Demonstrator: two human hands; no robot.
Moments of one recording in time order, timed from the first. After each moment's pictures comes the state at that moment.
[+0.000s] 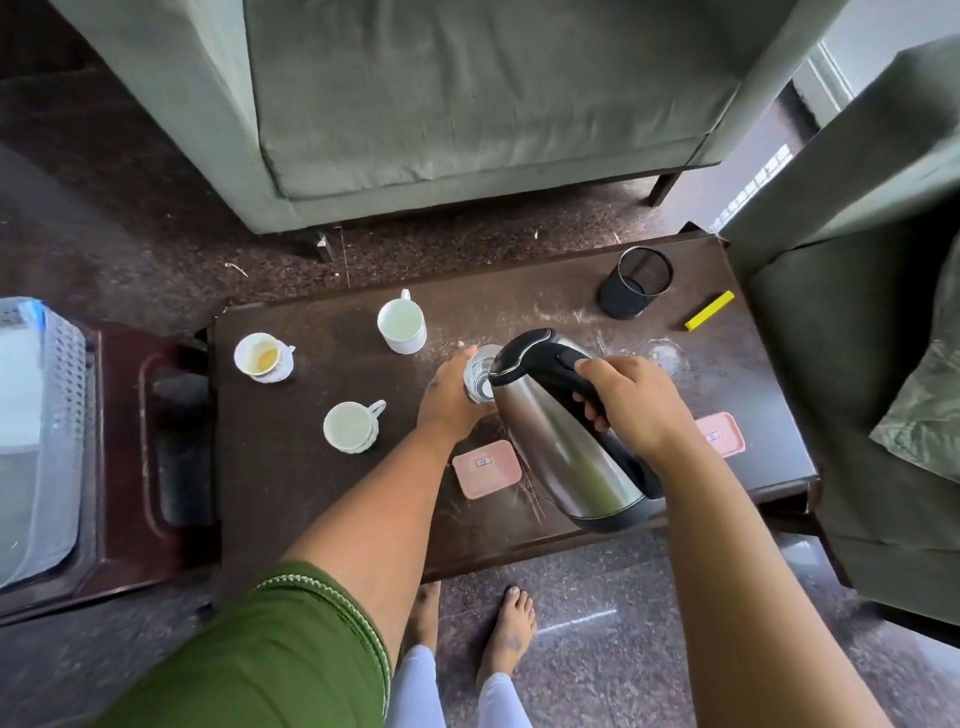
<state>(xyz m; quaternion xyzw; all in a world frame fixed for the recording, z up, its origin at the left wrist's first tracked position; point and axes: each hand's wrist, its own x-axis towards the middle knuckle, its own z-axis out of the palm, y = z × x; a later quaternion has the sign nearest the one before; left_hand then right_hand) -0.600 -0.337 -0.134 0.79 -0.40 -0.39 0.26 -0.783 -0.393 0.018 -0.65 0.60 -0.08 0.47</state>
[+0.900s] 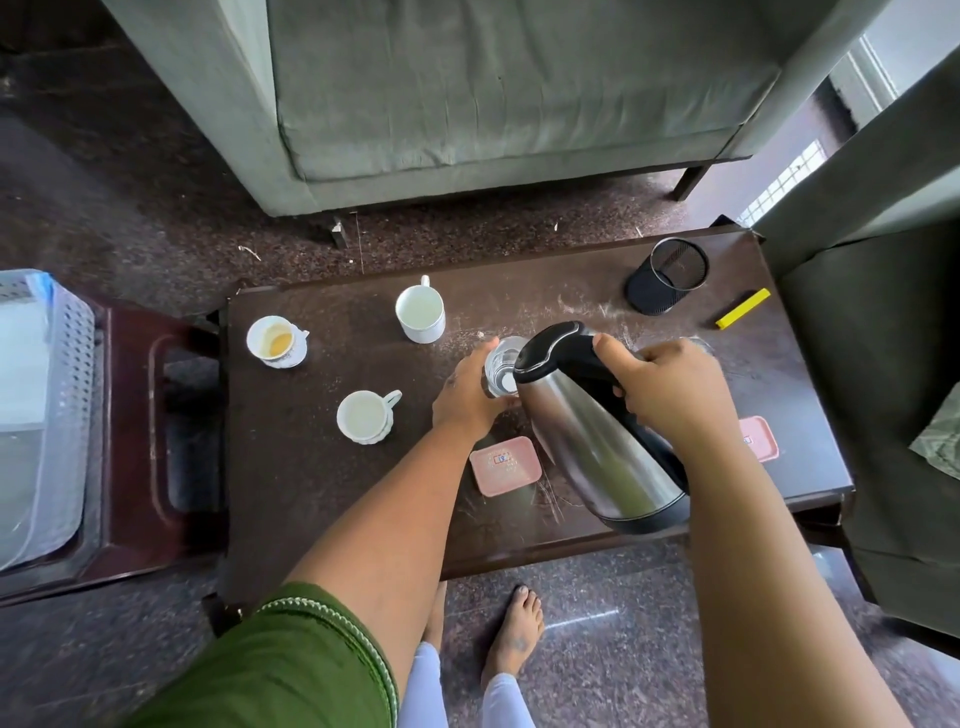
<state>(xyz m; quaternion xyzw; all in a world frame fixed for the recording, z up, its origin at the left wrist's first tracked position) -0.598 -0.328 -0.144 0.78 -0.35 -0.43 0.29 -0.768 -0.402 0.009 -0.68 0.65 -0.05 0.34</state>
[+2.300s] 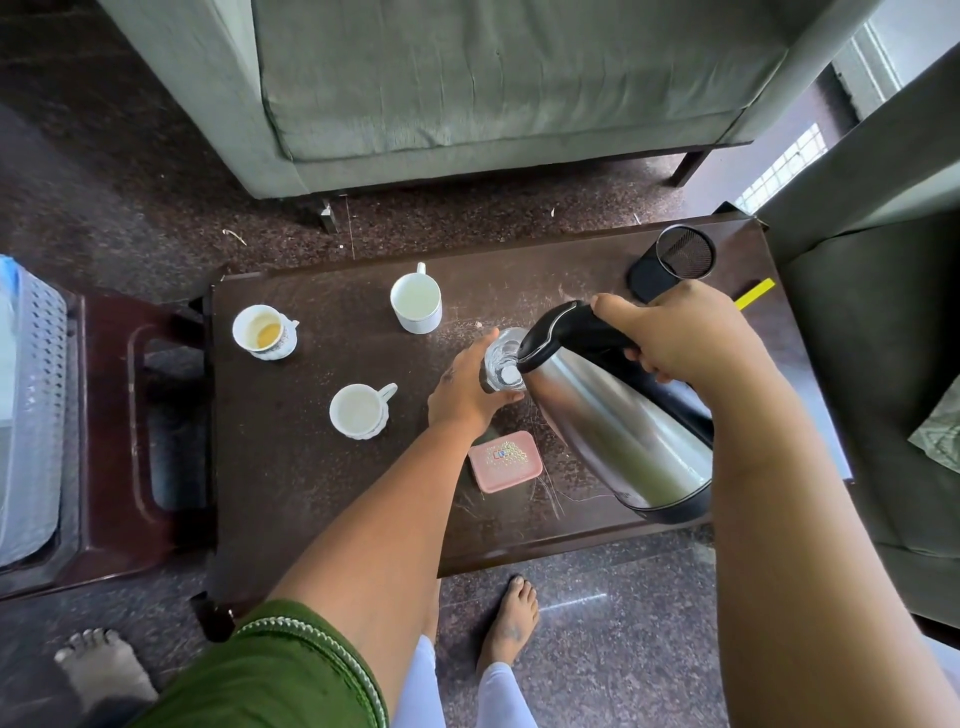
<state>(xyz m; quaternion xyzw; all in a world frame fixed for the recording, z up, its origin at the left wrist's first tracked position) -0.597 -0.326 -0.147 0.79 -0.35 -0.42 0.27 -0.741 -0.432 0.040 -0.68 0.65 0.06 0.34</state>
